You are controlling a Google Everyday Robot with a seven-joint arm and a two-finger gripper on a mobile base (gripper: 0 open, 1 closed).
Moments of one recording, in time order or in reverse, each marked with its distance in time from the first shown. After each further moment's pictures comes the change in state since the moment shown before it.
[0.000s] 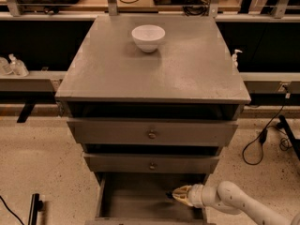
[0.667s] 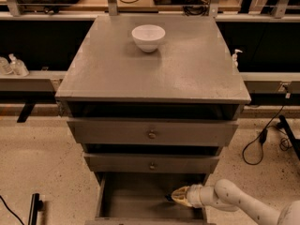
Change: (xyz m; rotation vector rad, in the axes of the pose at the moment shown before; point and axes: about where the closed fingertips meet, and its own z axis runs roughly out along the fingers) arm 0.014 0.005 0.013 -0.060 0.031 0.001
